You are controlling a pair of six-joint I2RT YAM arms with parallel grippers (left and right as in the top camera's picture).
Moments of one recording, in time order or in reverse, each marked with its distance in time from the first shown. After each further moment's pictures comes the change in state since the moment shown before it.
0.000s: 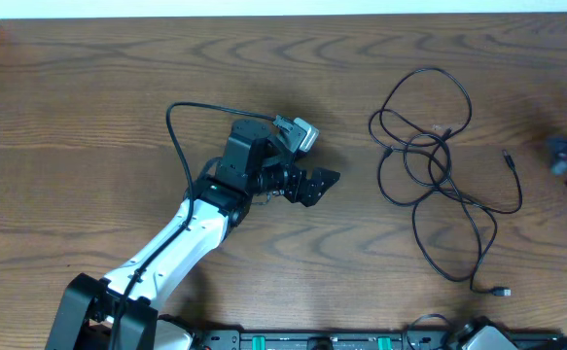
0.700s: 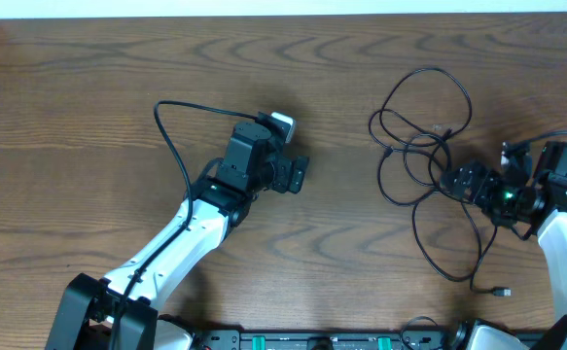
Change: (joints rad) left arm -0.002 0.000 0.000 -0.083 -0.455 0.000; right arm 0.397 0.085 -0.182 -0.097 0.169 0.037
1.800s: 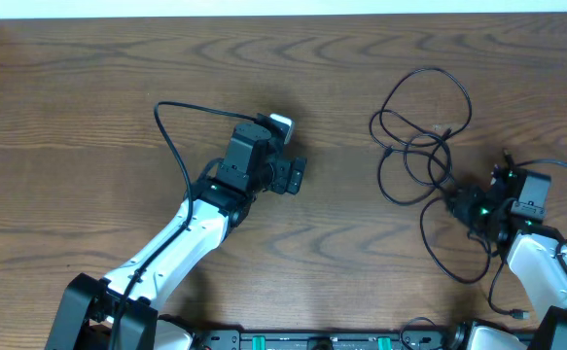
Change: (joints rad) left arm 0.000 0.000 0.000 -0.023 -0.021 0.000; right arm 0.080 -0.005 -0.288 0.458 0.175 0.244
